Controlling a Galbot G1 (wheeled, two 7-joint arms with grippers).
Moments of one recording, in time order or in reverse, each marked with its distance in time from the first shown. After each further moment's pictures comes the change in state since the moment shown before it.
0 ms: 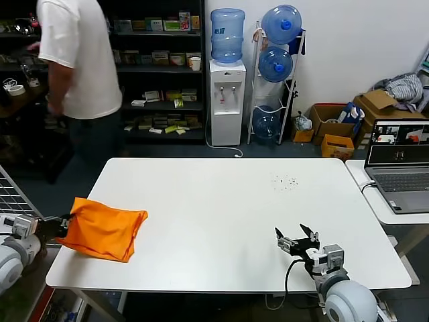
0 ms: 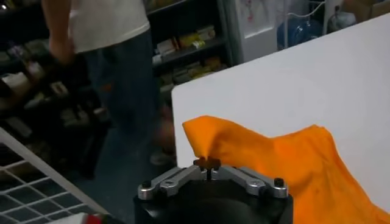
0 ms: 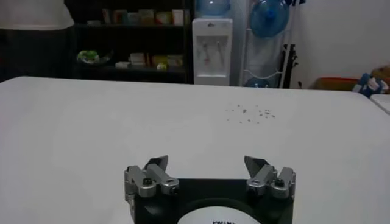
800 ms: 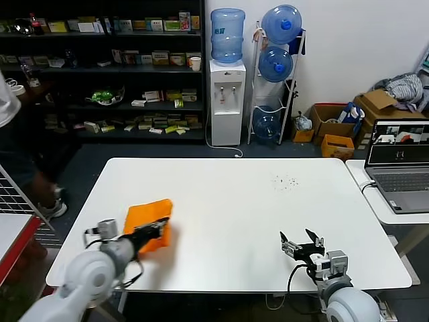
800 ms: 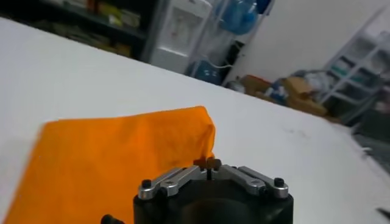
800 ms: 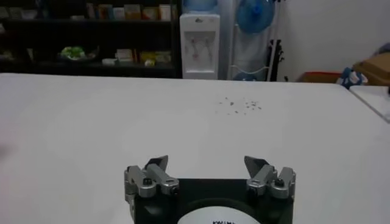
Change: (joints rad) left arm -0.366 -0.394 0.491 -0.203 -0.453 0.048 -0.304; right arm -0.065 0.053 0.055 0.026 -0.042 -0.025 0.022
